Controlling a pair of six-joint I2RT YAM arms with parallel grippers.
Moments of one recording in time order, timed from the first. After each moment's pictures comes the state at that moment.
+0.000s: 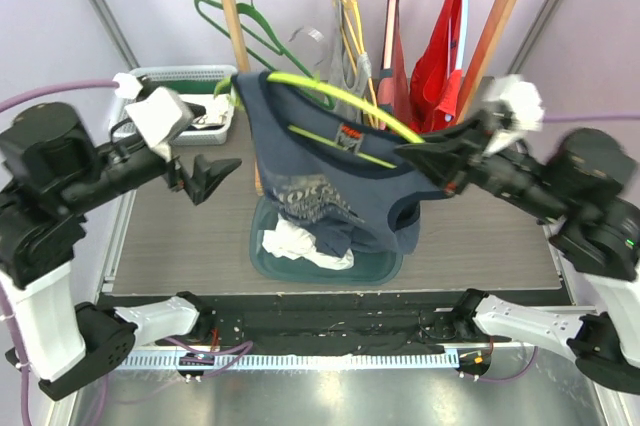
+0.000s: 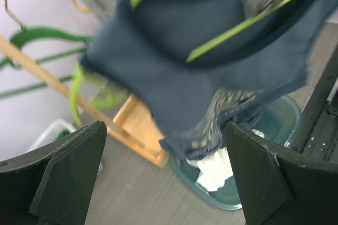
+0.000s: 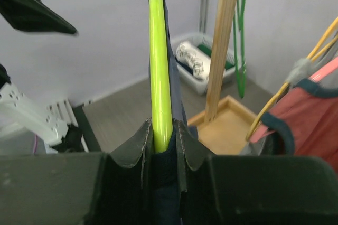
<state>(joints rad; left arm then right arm) -0.54 1.17 2.21 -1.22 0.31 0.34 0.83 0.93 1.69 -0.63 -0.15 0.05</state>
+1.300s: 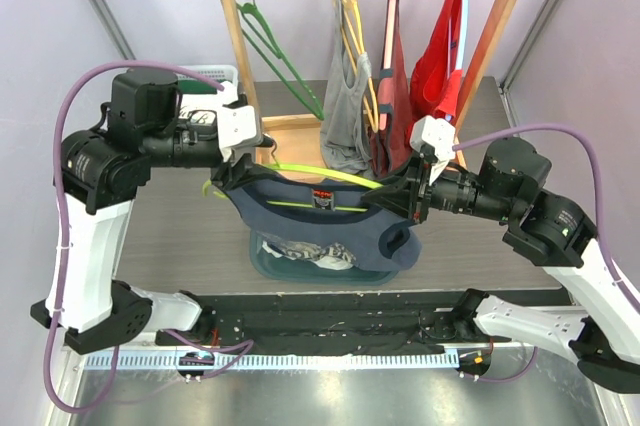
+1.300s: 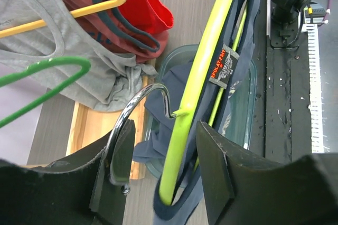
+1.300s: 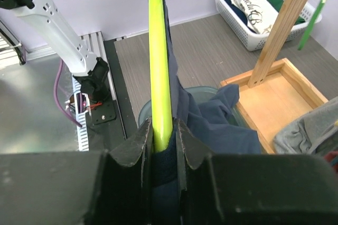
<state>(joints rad) -0.53 1.32 2.16 -1.36 0.71 0.66 0.83 0.91 1.42 -0.64 -0.40 -0.02</state>
